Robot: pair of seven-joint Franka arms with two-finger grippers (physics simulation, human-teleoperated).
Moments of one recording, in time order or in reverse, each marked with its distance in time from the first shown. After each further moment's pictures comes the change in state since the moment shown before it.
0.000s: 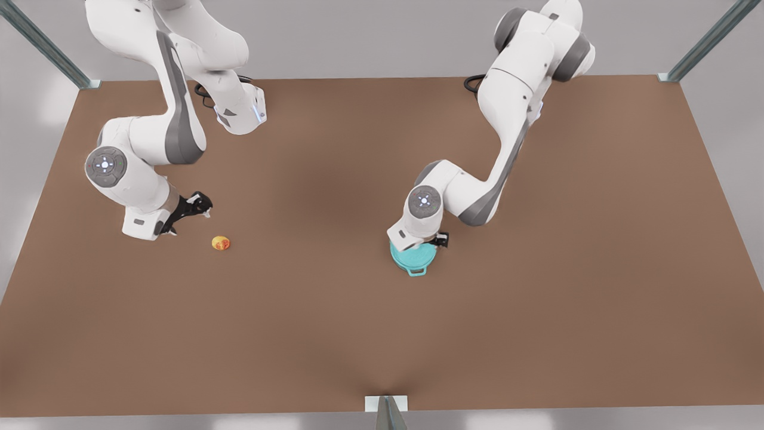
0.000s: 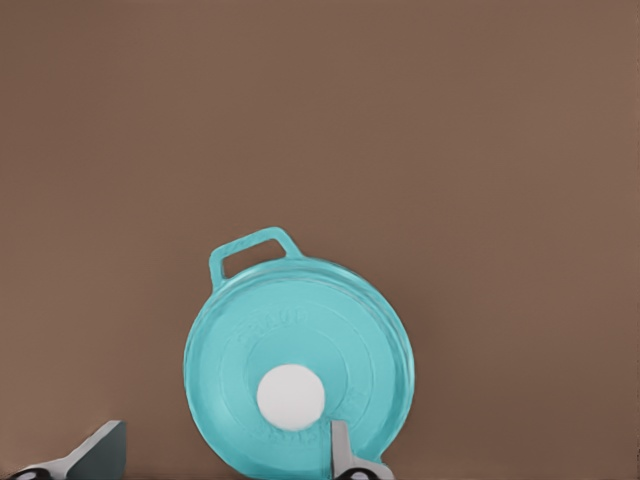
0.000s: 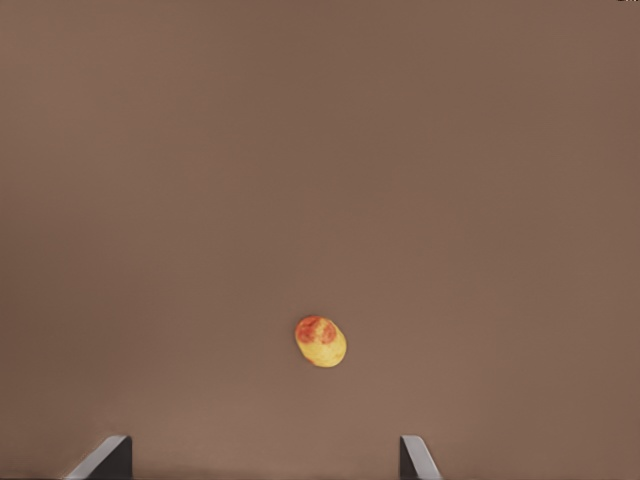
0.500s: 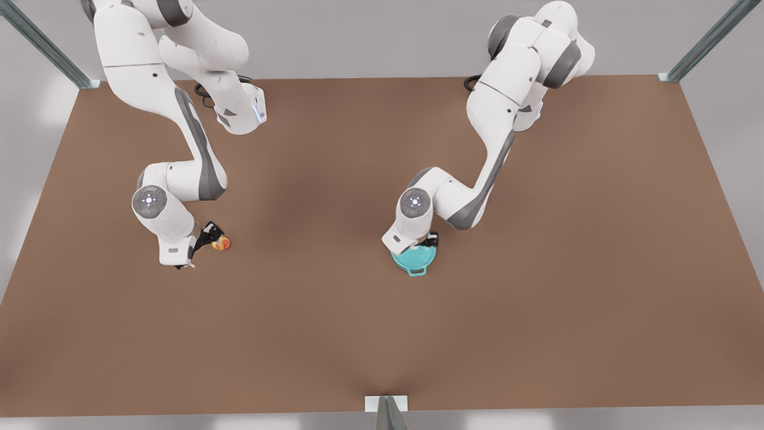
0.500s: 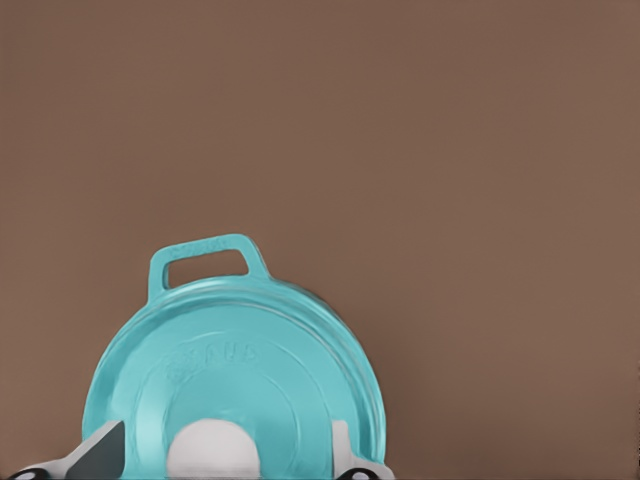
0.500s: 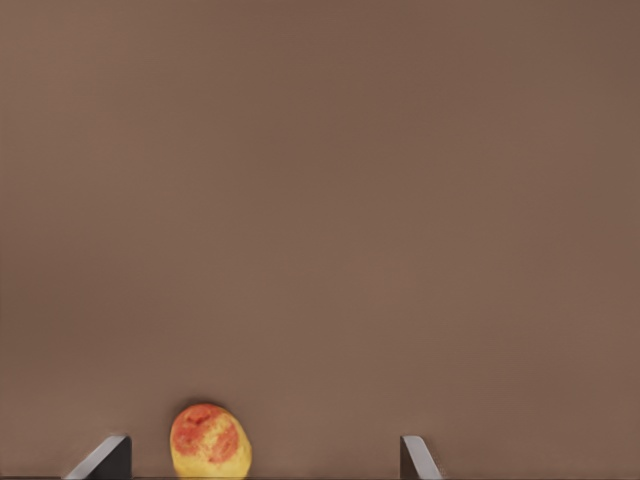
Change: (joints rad) left arm -0.023 0.056 0.003 -0.057 0.020 0.163 -0.215; right arm -0.040 0.204 -0.013 -0.163 -0.078 0.467 -0.211
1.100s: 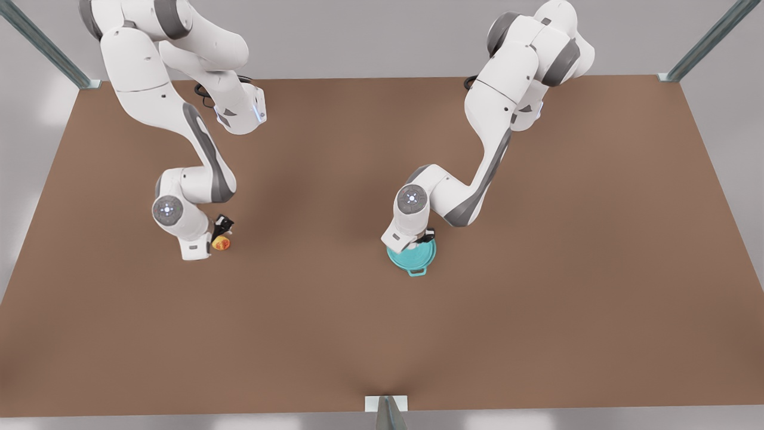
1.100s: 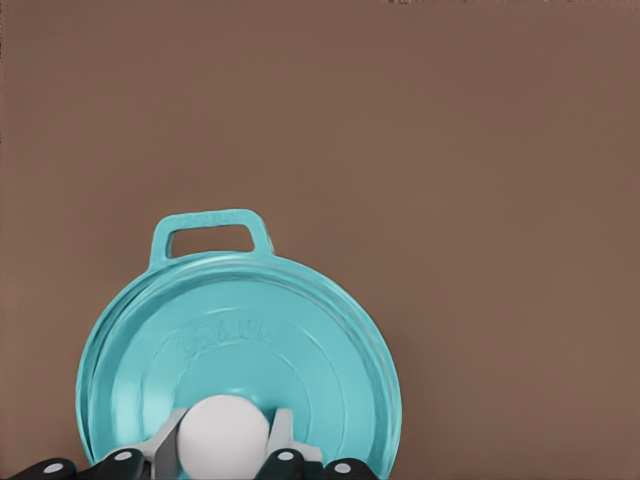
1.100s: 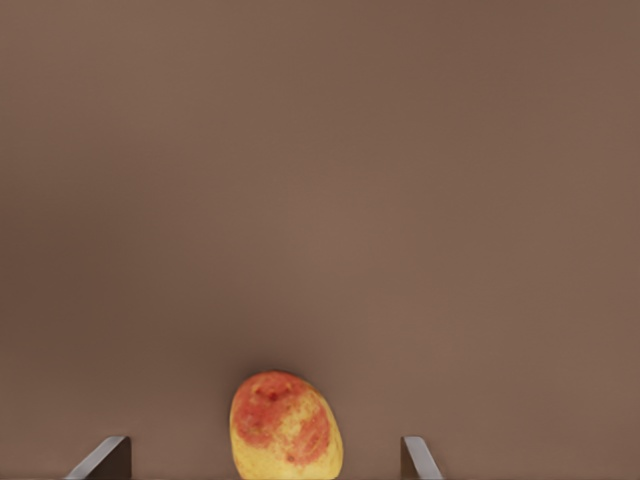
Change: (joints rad) left arm -0.014 -0.010 0.001 -0.027 0.006 0.011 -0.125; right arm -0.008 0.091 0.001 -0.098 0.029 0.049 -0.102
